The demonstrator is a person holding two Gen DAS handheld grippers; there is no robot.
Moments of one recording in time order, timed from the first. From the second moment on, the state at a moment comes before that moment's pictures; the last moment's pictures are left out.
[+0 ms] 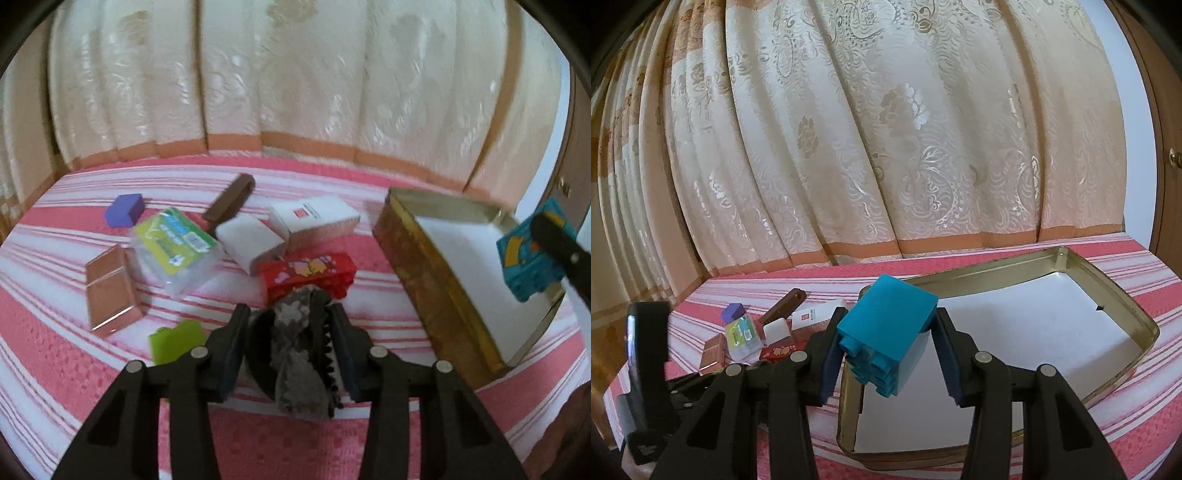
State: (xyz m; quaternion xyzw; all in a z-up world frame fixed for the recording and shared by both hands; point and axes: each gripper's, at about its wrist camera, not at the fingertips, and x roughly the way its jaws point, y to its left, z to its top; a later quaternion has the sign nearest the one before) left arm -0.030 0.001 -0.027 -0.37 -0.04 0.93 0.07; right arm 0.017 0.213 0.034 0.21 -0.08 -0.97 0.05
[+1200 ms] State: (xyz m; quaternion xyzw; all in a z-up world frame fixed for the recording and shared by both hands) left arm -0.019 0.176 0.039 -0.26 -0.01 0.94 0.22; right arm 0.010 0.386 0.027 0.21 -0.08 -0.97 -0.10
